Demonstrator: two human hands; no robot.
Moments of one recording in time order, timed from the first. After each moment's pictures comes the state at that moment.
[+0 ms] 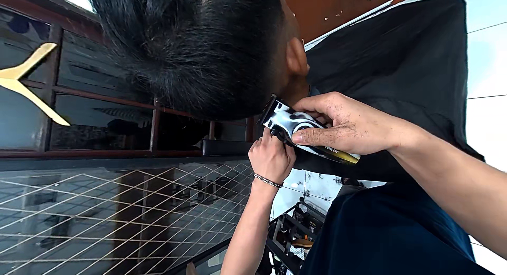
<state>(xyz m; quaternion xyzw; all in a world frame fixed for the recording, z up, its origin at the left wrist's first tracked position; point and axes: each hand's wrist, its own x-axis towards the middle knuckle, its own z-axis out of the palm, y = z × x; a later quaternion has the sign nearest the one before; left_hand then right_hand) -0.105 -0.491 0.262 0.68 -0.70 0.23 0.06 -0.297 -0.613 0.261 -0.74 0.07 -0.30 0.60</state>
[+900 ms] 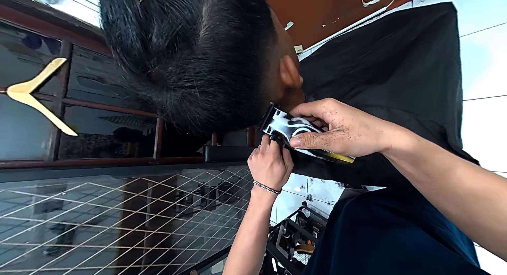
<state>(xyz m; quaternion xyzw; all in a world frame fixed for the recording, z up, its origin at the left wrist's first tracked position) -0.103 -0.492 0.260 0.69 -0.69 0.23 0.06 -0.297 -0.620 0.259 -0.72 0.06 -0.32 0.61</state>
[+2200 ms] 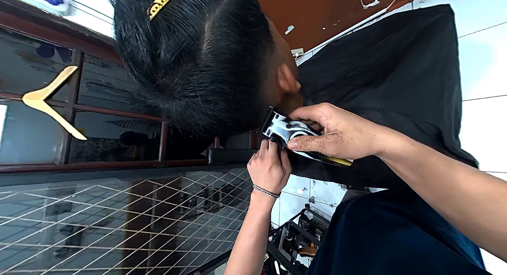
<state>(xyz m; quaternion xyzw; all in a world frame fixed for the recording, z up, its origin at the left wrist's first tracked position) -0.099 -0.487 0.261 0.68 -0.69 0.24 0.05 -0.297 -0.617 0.264 -0.72 0.09 -0.31 0.61</state>
